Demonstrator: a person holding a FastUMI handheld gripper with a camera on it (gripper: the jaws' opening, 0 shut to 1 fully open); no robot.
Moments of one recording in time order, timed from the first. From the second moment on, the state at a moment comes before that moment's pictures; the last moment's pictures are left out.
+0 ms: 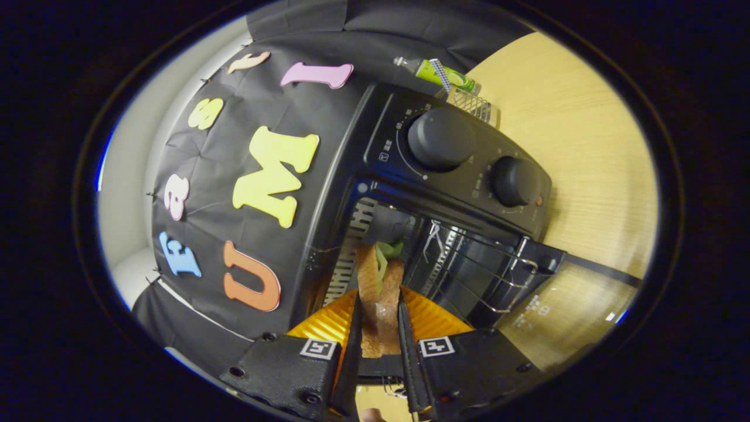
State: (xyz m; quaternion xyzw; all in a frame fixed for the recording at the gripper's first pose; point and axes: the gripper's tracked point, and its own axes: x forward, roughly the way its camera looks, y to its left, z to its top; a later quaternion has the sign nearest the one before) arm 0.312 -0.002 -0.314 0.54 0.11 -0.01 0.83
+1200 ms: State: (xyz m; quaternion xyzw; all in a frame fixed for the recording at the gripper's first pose) arm 0.308 0.029 -0.346 0.09 0.27 0.07 0.96
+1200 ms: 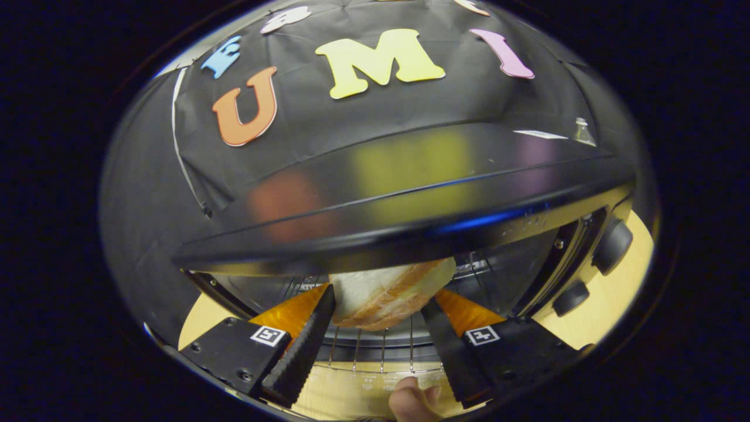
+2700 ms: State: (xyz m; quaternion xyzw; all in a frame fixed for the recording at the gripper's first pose) arm 0.115 0.031 -0.412 -0.01 0.30 0.01 0.95
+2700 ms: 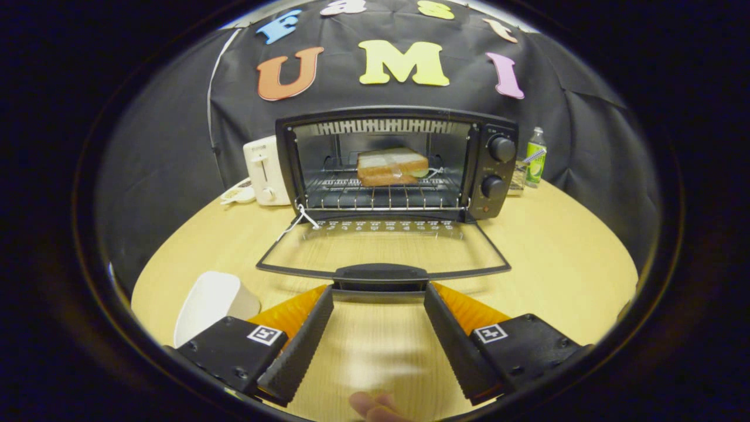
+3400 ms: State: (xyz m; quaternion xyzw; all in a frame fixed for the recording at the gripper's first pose) arm 0.124 0.032 -0.408 -0.01 0.27 -0.02 0.96
